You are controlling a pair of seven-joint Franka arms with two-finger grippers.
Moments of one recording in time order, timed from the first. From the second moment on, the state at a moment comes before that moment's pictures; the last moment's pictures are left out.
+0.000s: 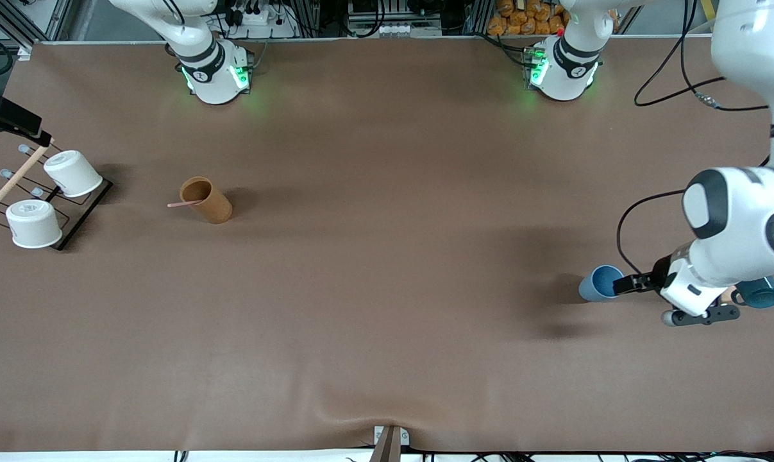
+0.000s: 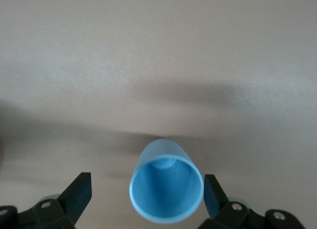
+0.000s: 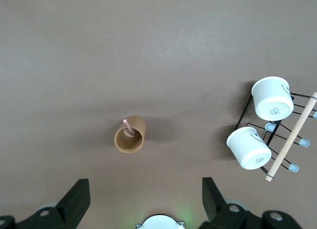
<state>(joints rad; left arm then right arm) 0.12 0.52 -0.13 -1.67 0.01 2.21 -0.11 -0.08 -0.03 0.00 -1.48 0.01 1.37 -0.01</state>
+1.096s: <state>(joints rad) 0.14 0.51 -0.13 -1.76 0.01 2.32 -0.07 0.02 0.11 0.01 -1.49 0.02 1.36 -0.01</state>
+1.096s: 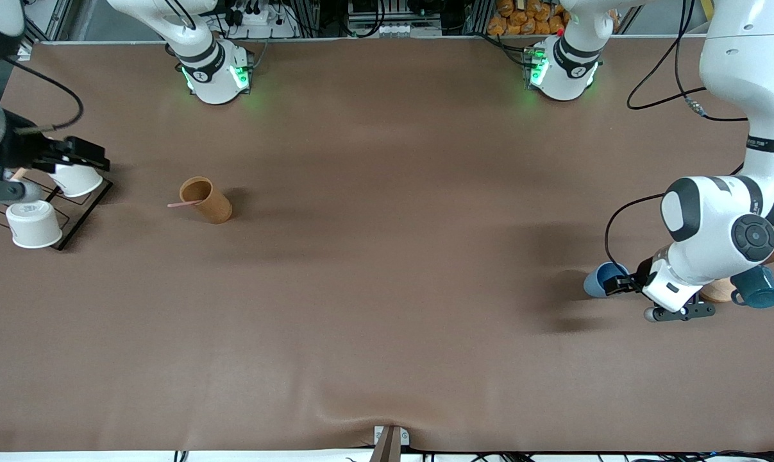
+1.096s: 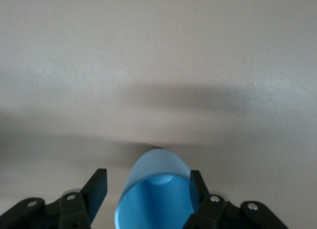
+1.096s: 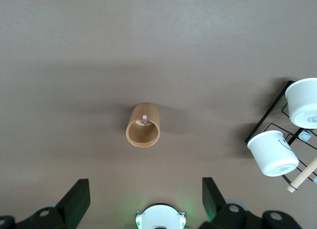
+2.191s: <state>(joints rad) 0.17 0.51 -0.13 -1.81 0.01 2.26 -0.06 -0.02 0.47 0.00 -1.51 0.08 1.33 -0.01</state>
